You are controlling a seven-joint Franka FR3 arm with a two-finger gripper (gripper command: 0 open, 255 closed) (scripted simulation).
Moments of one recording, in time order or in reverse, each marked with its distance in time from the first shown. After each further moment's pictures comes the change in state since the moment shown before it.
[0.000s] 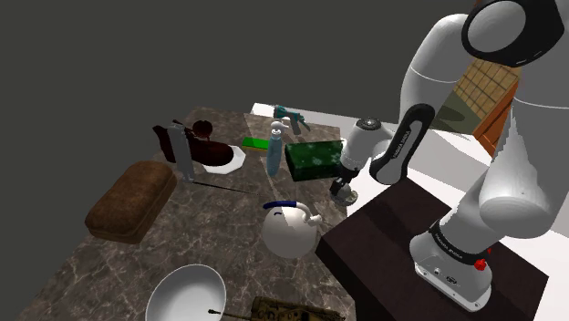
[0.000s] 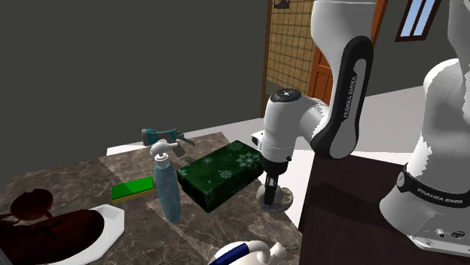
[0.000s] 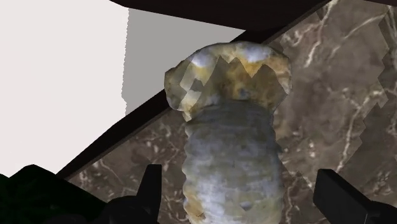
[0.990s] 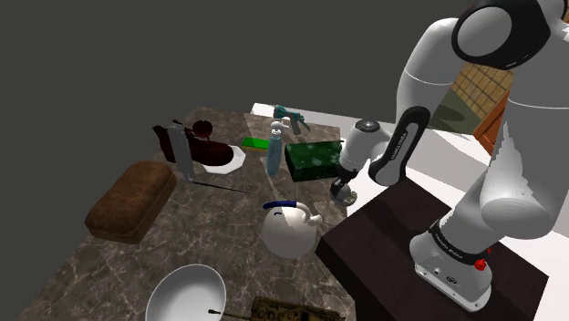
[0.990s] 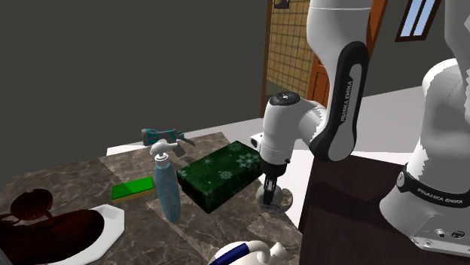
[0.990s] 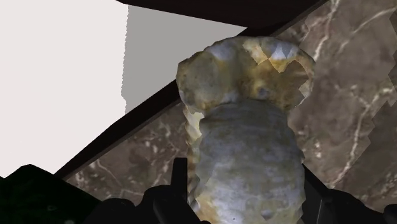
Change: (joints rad) arm 0.028 0.039 -0.028 0.018 -0.007 0.030 0.012
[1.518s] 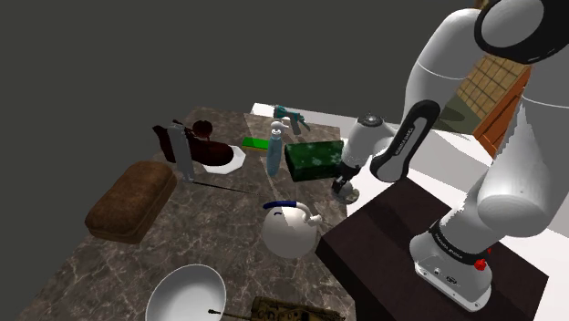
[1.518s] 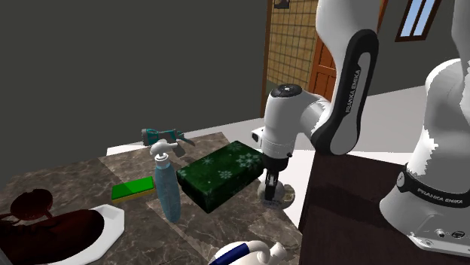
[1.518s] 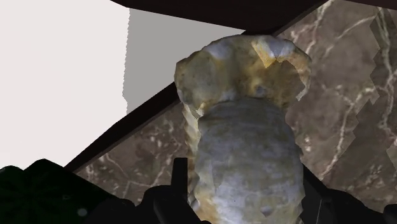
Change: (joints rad) arm -0.073 -0.088 0.071 -0.033 0.022 -0.067 -0.036
